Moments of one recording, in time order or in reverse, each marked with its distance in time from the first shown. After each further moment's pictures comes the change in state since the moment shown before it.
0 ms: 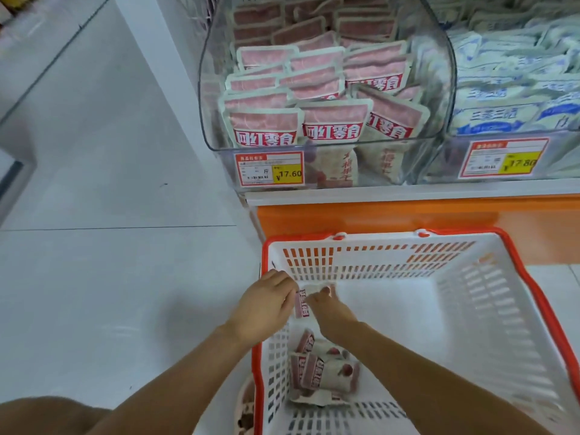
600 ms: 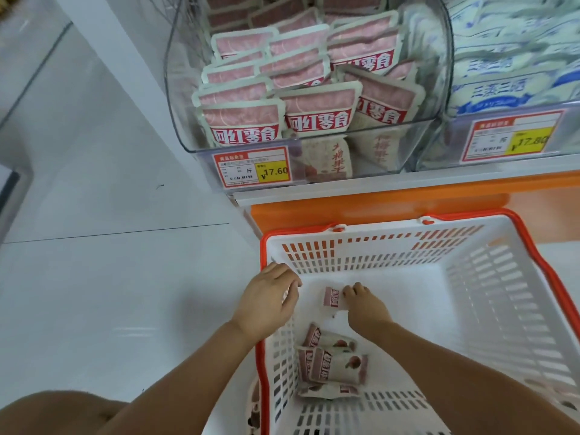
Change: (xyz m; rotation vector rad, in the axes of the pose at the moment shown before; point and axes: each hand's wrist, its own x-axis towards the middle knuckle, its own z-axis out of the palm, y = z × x) left_hand 0.011 -0.001 0.002 -0.090 0.007 -0.018; right_hand -0.015 0.049 0.036 0.322 0.125 0.246
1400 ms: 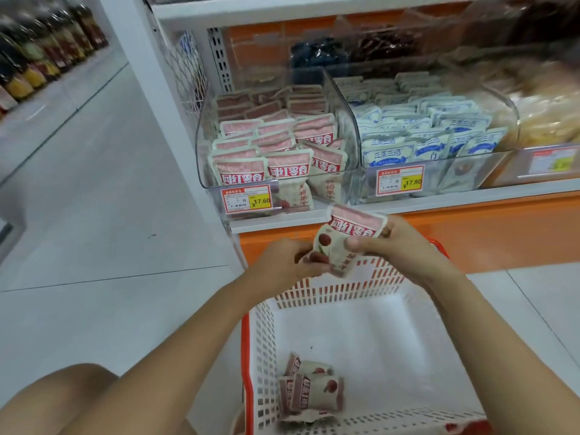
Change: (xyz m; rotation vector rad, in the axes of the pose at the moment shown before) left_hand 0.038 0.125 -0.115 -0.377 -0.237 -0.103; right_hand -0.170 -0.045 -0.272 1.070 0.229 -0.256
